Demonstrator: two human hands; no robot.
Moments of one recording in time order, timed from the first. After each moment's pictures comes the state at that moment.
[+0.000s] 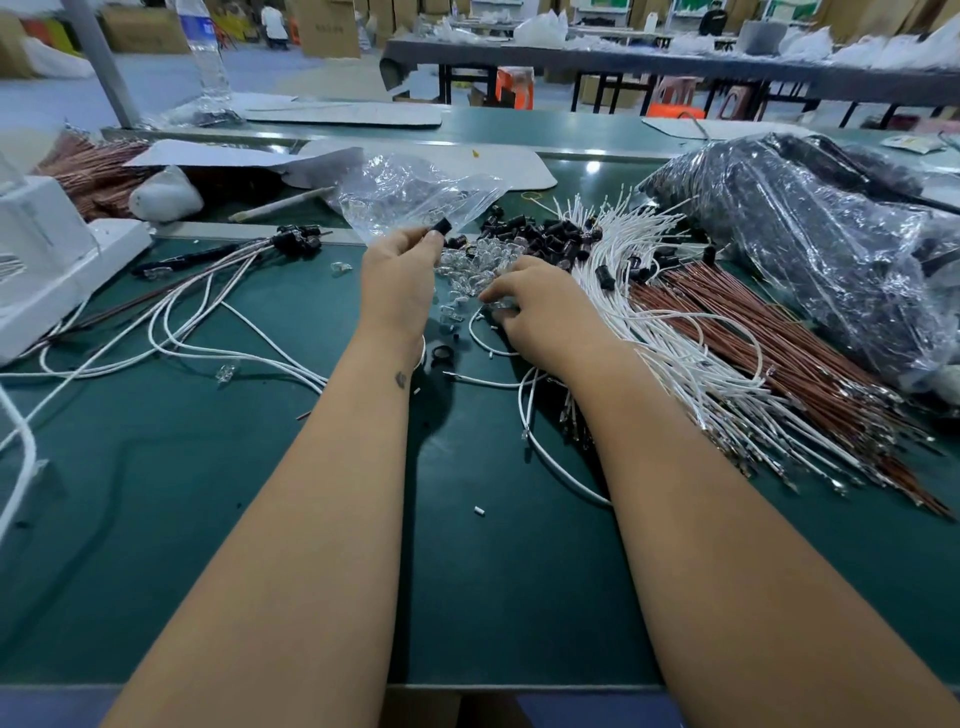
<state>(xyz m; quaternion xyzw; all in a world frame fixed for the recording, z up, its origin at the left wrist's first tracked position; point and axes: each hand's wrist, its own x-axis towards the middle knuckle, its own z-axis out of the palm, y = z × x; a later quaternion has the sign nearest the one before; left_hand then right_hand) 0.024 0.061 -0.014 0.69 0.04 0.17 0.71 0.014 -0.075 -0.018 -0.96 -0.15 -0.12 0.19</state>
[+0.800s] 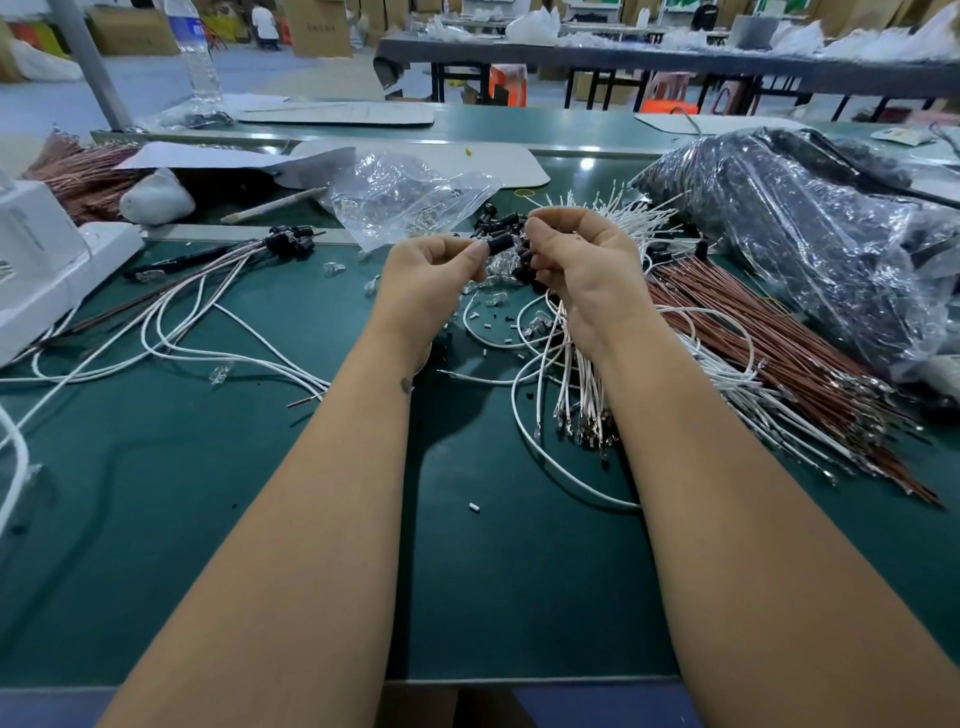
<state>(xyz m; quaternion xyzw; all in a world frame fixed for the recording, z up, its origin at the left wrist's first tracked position) 0.018 0.052 -0.017 0.74 -0.07 0.11 0.66 0.007 -0.092 0.001 -0.61 -0.02 -0.13 0.78</state>
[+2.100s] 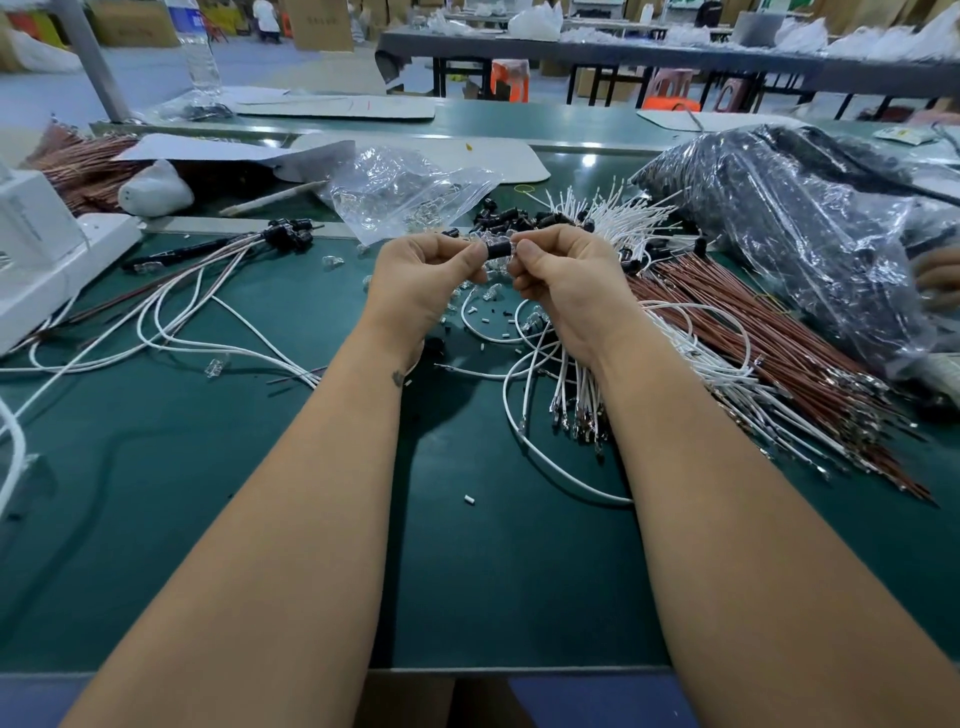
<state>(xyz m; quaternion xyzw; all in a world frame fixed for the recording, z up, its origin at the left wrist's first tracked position) 0.015 0.055 -0.020 0.71 -0.08 0.12 0.69 0.006 -0.090 -0.008 -0.66 -0.04 -0.08 0.74</state>
